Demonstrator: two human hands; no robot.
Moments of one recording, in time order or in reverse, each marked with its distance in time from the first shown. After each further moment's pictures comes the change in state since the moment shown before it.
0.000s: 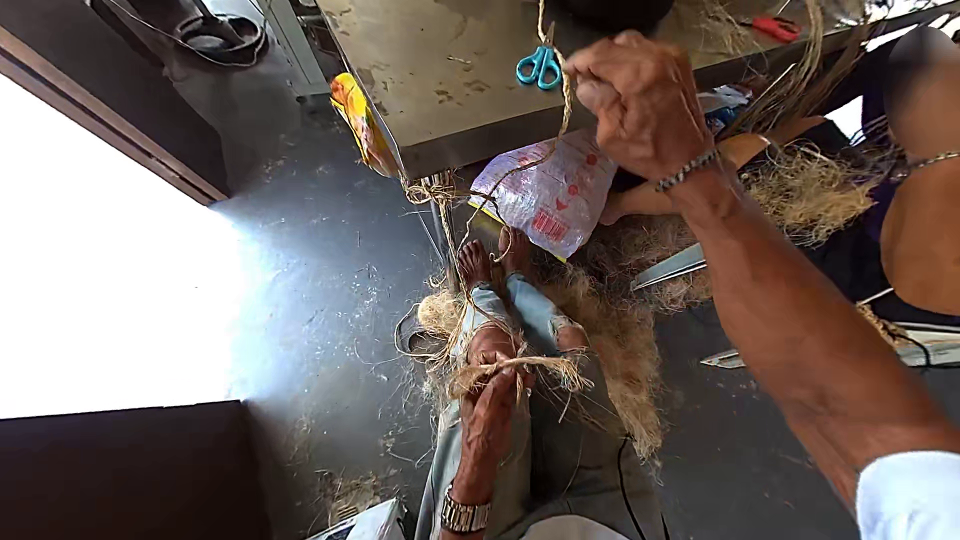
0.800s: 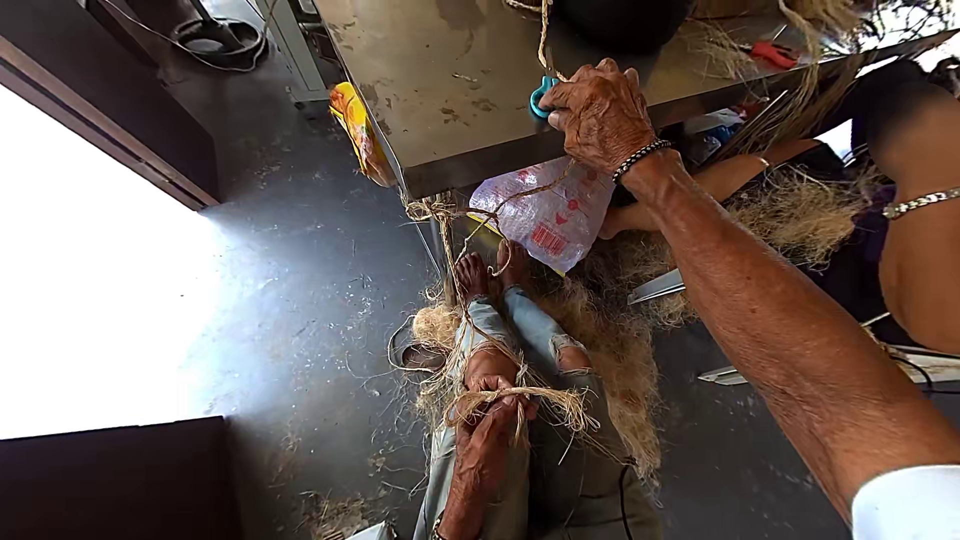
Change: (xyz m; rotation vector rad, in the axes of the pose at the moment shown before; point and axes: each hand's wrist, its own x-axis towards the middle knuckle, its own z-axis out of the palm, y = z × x) left_hand 0.004 0.001 -0.012 -0.066 -0.146 -0.012; right_hand 0.046 0.019 0.047 -0.184 -0.254 0.142
